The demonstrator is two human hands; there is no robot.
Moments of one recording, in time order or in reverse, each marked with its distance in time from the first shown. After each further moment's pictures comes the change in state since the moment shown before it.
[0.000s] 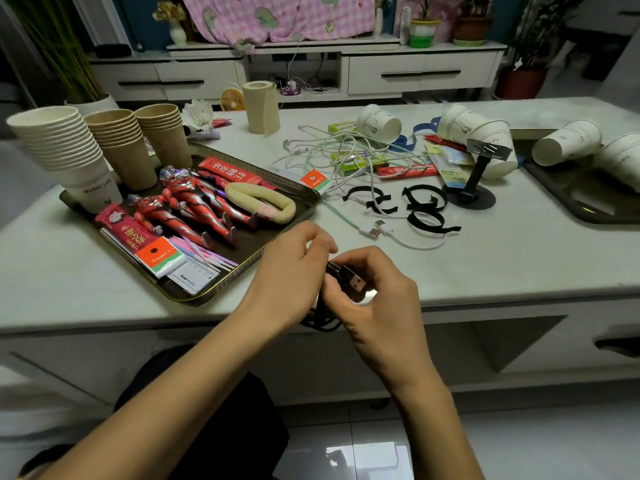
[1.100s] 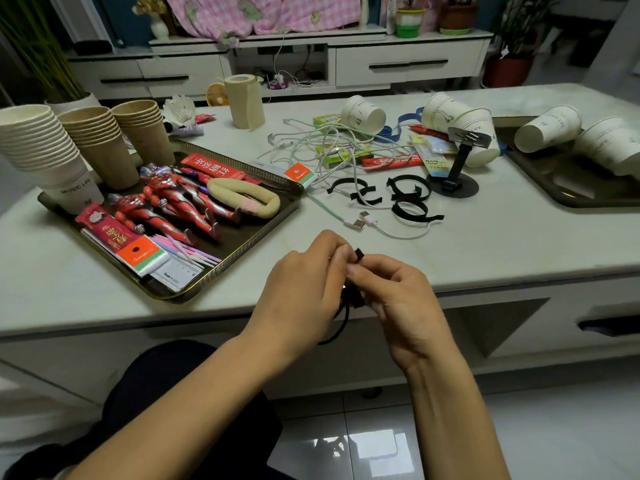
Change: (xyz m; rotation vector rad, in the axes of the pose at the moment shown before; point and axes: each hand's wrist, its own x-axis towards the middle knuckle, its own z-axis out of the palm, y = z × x) left_hand -0.019 -0.002 0.026 0.216 -0.024 0.363; right_hand 0.004 0.013 -0.030 0.556 0.009 0.532
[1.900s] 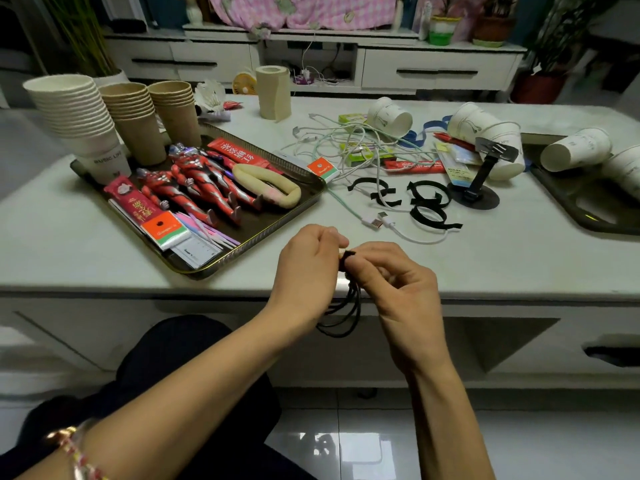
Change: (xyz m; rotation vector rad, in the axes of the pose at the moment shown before) left_hand 0.009 -0.004 0.007 -0.430 0.189 -0.539; right_hand -0.006 0.005 0.011 -0.193 -0.048 -0.367
